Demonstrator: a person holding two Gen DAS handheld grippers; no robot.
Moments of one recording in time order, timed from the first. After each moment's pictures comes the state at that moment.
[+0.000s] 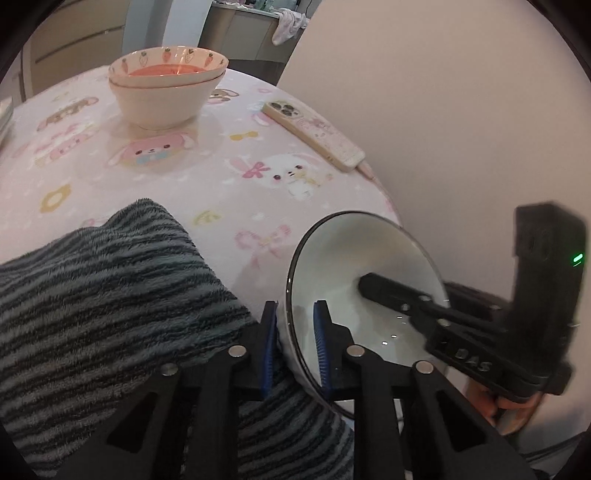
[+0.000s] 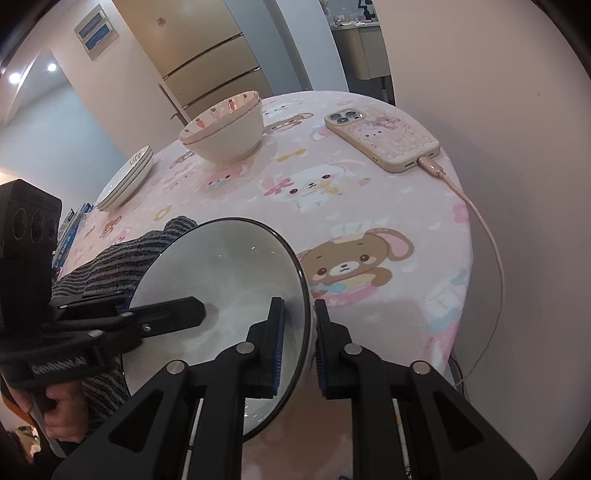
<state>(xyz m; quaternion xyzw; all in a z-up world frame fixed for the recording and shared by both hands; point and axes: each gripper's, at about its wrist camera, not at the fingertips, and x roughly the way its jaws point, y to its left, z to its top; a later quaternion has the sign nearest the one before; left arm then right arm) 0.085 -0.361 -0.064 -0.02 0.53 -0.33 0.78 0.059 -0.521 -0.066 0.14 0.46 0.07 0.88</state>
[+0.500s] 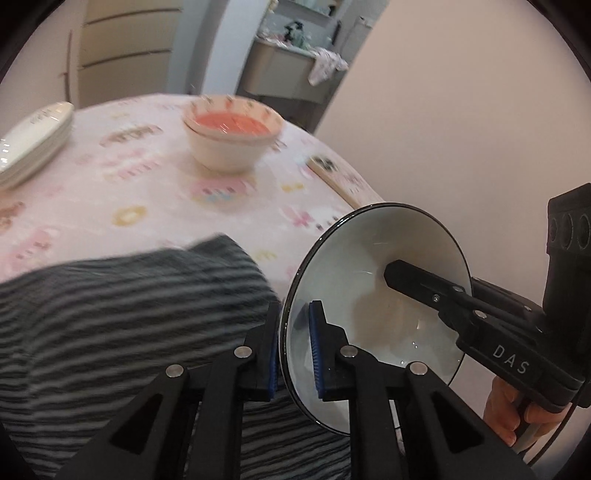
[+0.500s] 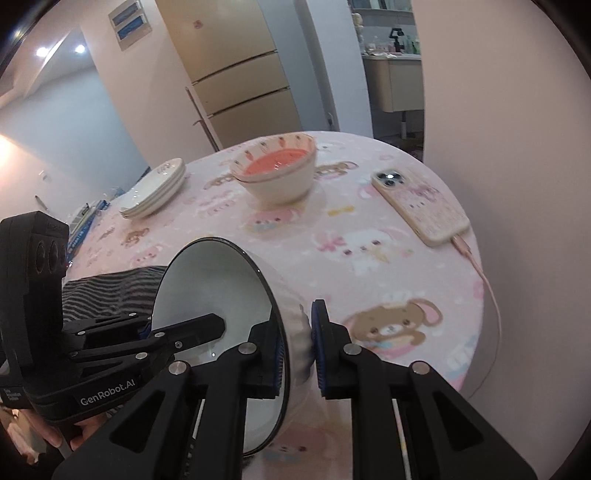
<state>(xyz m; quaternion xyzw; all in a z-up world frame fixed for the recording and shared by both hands) 0.078 -0.309 -0.020 -0.07 0.48 -0.26 0.83 0.071 -0.475 -0.003 0.09 0.42 0.09 0.90</state>
